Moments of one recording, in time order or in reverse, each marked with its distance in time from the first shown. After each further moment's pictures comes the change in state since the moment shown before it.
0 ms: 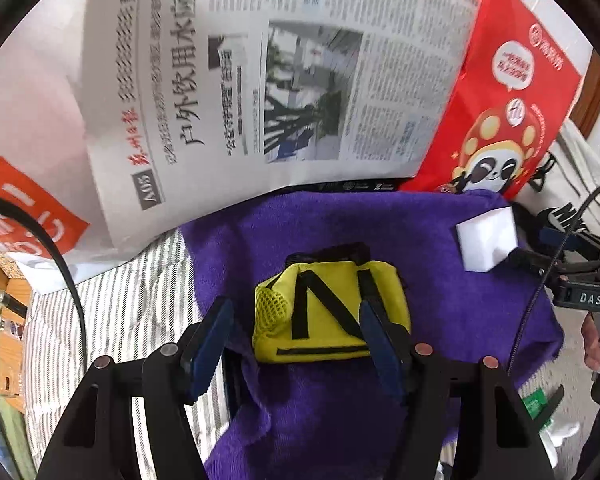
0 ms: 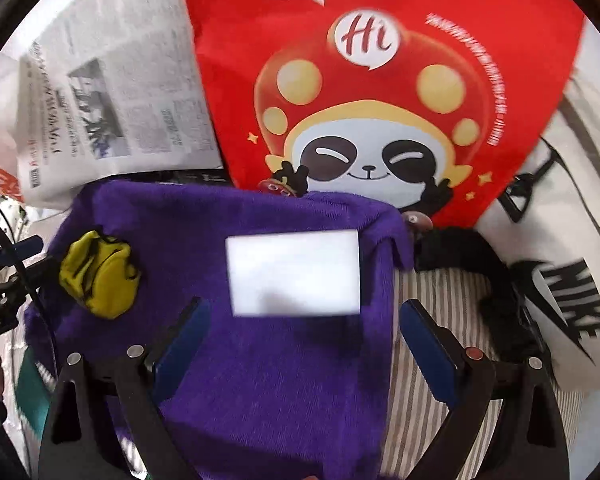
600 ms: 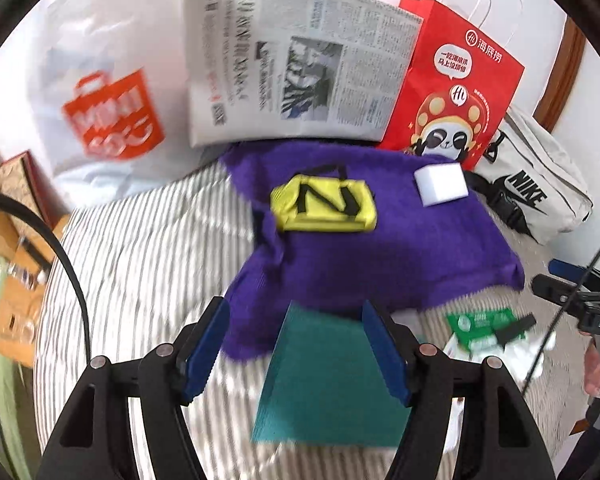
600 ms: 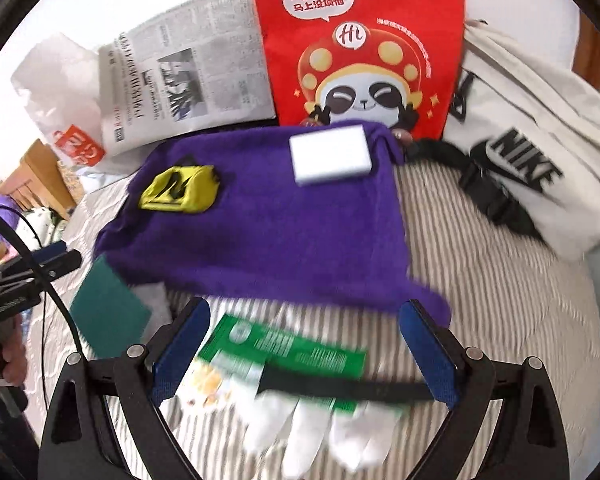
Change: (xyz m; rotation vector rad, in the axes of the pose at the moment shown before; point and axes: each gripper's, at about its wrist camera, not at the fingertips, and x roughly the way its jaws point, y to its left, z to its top) left arm -0.088 0.020 -0.099 -0.040 -0.021 -0.035; right arm -0.097 0.012 -0.122 0.094 -0.048 0.074
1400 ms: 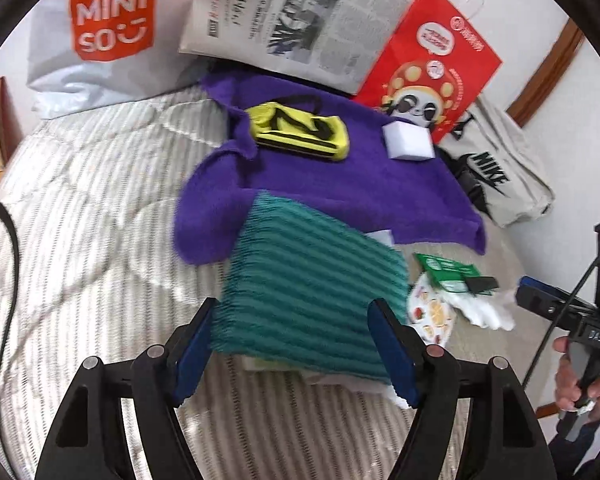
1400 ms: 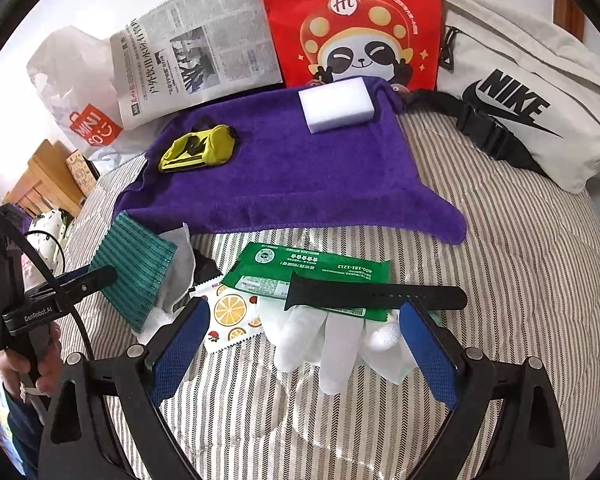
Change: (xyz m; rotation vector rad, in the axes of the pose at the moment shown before) left arm 0.017 0.011 -0.058 -0.084 0.064 -0.230; right arm -0.013 0.010 -0.053 0.067 0.036 0.029
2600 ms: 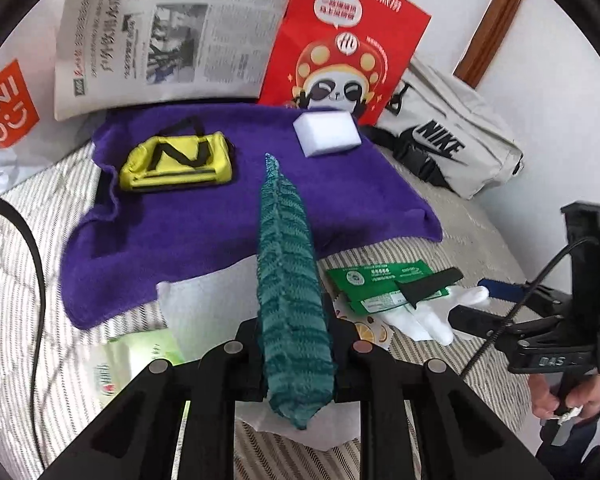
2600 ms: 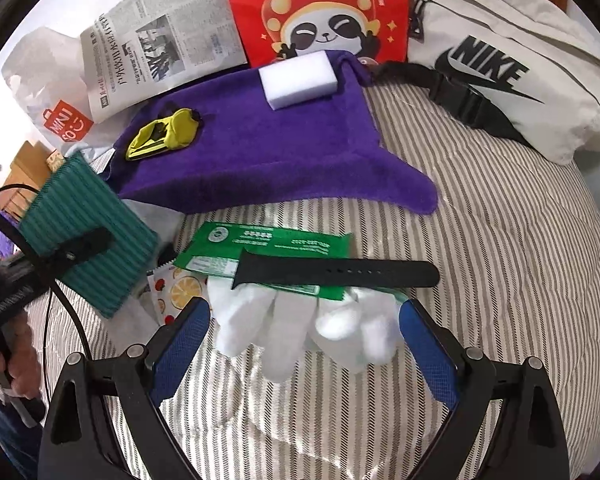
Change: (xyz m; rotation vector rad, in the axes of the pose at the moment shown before) left arm 0.011 -0.089 0.019 0.184 -0.001 -0.040; right arm 0.011 -0.030 -0.010 0.044 0.056 -0.043
